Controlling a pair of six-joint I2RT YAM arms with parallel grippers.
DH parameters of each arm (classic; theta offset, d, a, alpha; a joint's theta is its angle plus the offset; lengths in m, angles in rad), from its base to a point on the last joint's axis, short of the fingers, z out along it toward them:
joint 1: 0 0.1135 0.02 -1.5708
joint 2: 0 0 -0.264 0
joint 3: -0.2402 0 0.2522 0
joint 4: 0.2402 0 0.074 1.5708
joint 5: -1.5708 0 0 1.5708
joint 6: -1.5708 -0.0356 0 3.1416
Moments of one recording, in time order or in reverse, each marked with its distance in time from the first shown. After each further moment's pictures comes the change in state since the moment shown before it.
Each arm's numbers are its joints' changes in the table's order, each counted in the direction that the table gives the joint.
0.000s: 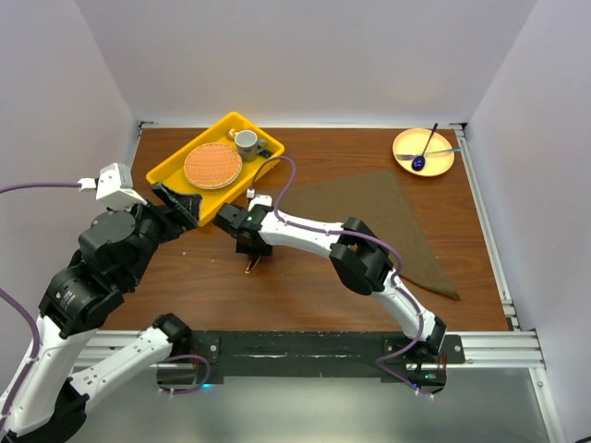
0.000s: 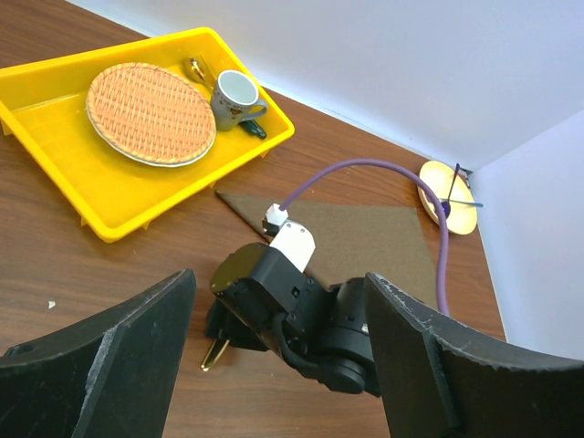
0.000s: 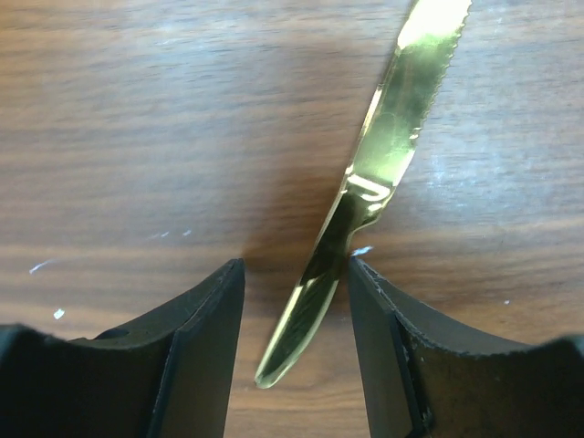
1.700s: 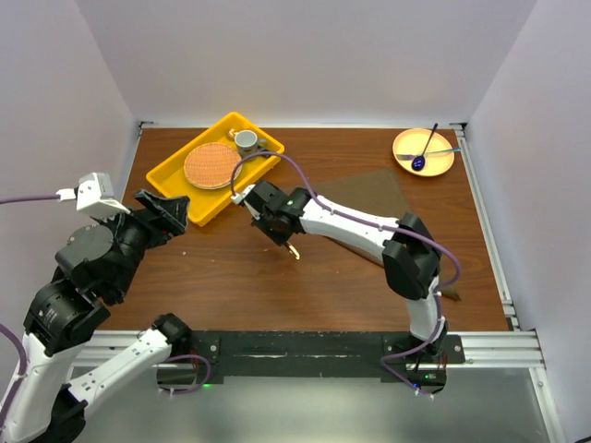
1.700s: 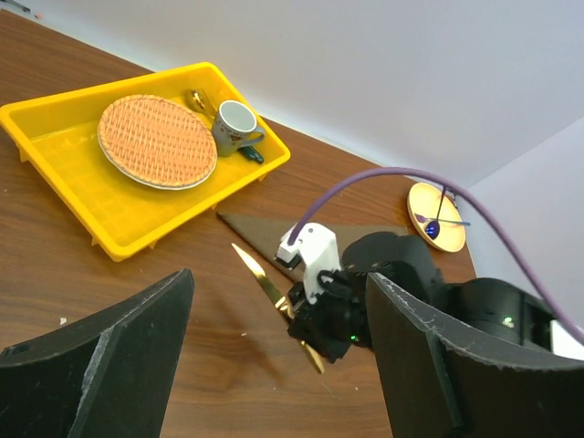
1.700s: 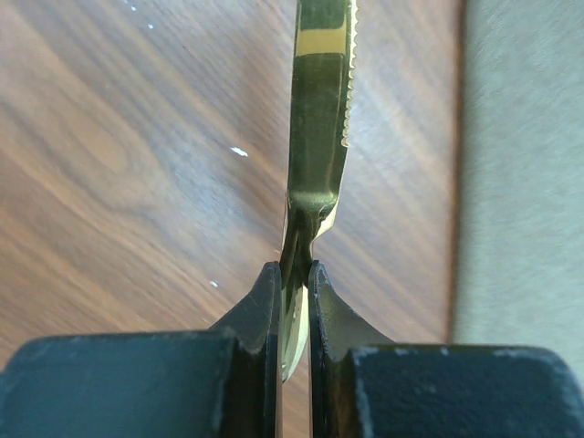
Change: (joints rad) left arm 0.000 -0.078 -0.008 -0.003 0.021 -0.040; right arm -0.099 -0.348 0.290 -0.099 0.241 1.063
